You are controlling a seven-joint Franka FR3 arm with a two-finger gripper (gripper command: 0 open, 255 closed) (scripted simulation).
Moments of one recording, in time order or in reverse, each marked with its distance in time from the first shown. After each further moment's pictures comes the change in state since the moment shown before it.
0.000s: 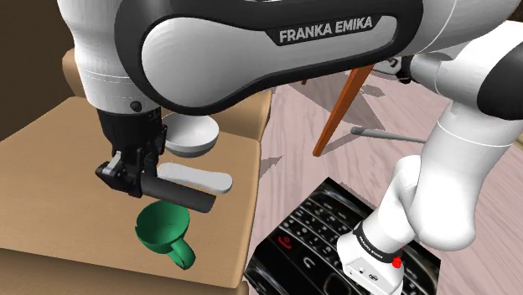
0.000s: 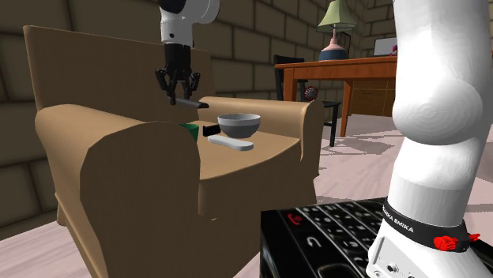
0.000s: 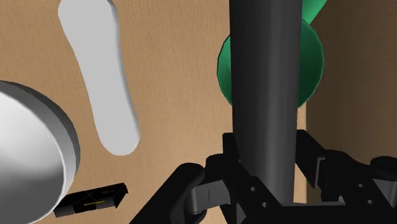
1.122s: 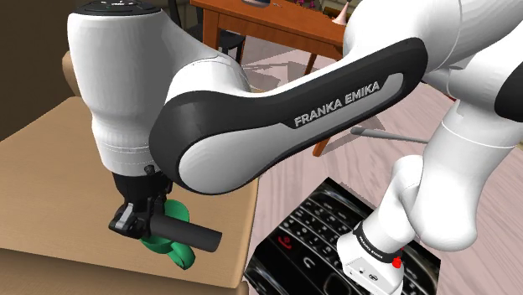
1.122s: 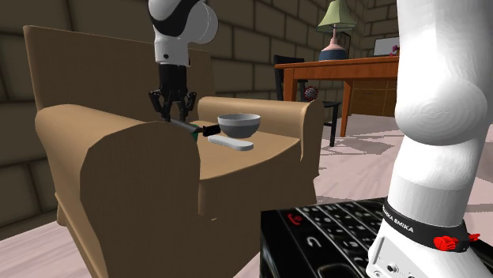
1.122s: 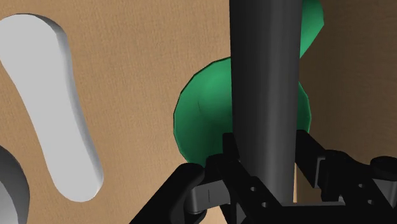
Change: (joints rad) arm 0.035 -0.028 0.023 -0.196 -0.001 0.172 0.072
